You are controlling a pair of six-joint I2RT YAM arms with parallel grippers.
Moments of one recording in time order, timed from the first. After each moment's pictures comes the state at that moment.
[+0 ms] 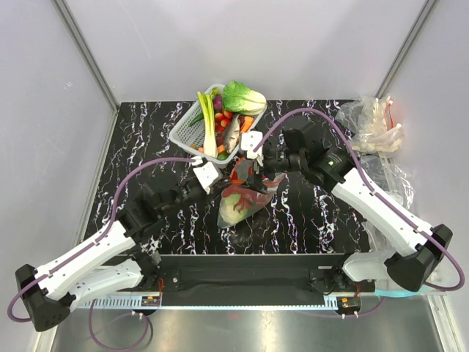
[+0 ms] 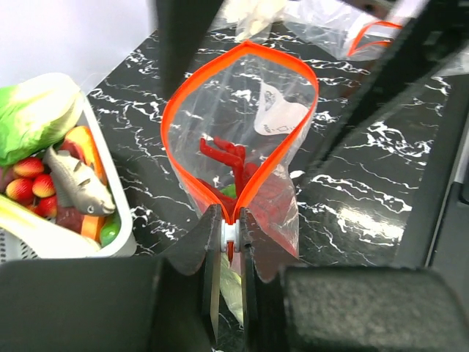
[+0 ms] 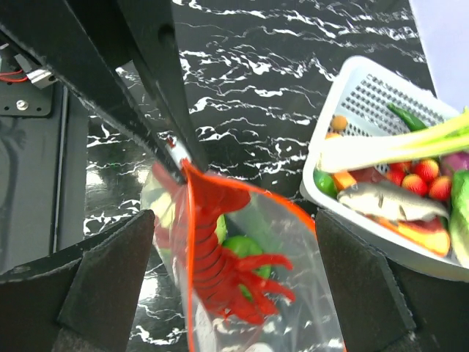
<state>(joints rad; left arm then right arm) -0.84 0.84 0.79 -0.08 0.18 0.18 0.73 1.30 1.37 -0.55 -0.57 -0.56</state>
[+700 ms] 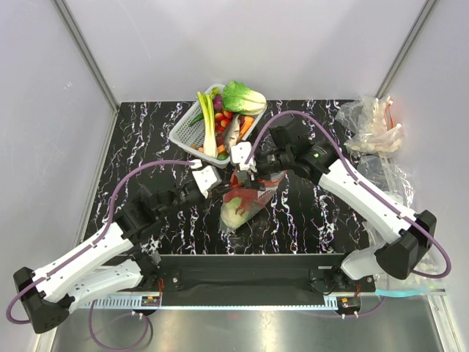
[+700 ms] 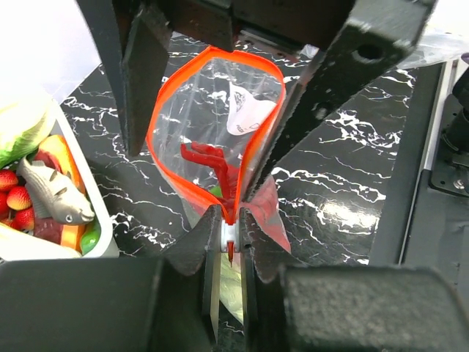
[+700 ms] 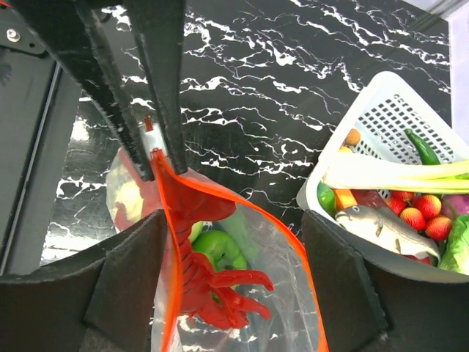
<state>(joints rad) -0.84 0.82 0.79 -0.11 0.26 0.18 0.73 1.41 1.43 -0.65 -0.65 -0.84</state>
